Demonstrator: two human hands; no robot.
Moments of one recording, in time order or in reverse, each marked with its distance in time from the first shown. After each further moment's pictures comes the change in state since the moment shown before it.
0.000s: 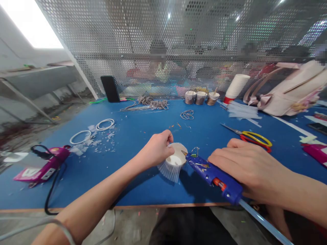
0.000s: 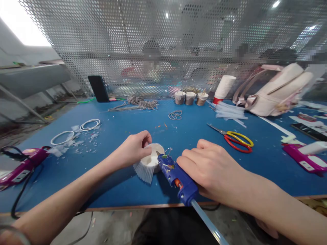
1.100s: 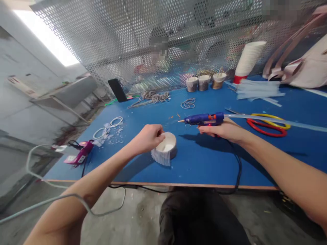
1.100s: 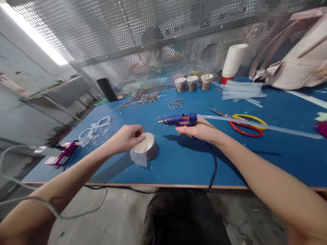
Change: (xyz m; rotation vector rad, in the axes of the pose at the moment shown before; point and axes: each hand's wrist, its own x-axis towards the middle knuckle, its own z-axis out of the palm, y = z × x) left_hand -0.001 0.009 -0.016 0.359 -0.085 -0.063; right_hand -0.001 0.075 0.069 1.112 0.066 0.704
